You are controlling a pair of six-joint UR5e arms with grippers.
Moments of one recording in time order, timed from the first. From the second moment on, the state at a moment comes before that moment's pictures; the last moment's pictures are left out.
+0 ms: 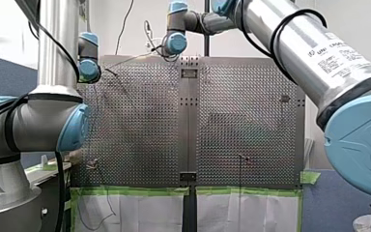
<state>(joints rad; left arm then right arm) 0.24 -1.68 -1.71 -2.83 -1.66 -2.16 2.47 -0.86 0.63 0.05 1.76 1.50</state>
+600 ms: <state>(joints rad) 0.24 -1.73 -1.72 -2.80 -1.63 -2.22 2.42 -0.86 0.79 0.03 1.88 1.52</state>
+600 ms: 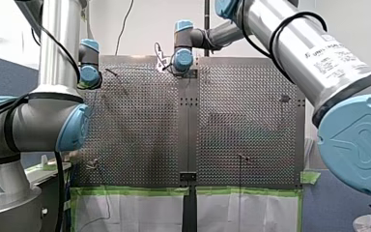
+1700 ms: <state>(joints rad) 0.24 -1.73 -1.72 -2.80 -1.61 -2.25 2.31 -0.91 1.08 -0.26 2.17 1.72</state>
